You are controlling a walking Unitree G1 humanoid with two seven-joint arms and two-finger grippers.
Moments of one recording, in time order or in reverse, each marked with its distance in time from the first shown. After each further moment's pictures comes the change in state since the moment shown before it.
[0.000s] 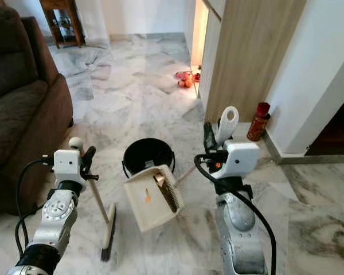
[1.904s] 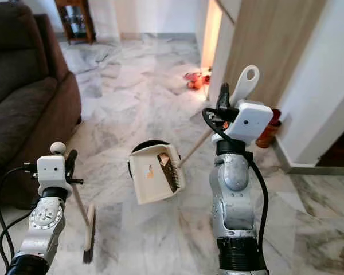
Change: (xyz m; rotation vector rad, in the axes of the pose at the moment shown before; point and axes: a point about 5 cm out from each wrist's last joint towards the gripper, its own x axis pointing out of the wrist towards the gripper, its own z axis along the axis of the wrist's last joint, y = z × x) left arm -0.016 0.029 -0.002 0.086 -0.012 0.148; right arm 0.053 -0.001 0.017 0.021 -0.121 -0.192
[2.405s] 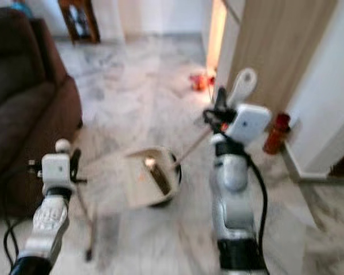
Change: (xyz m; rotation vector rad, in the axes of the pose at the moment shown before) left arm 0.001 -0.009 0.007 -0.026 -0.029 -0.018; right arm 0.001 -0.006 -0.002 -0.034 0.005 0.001
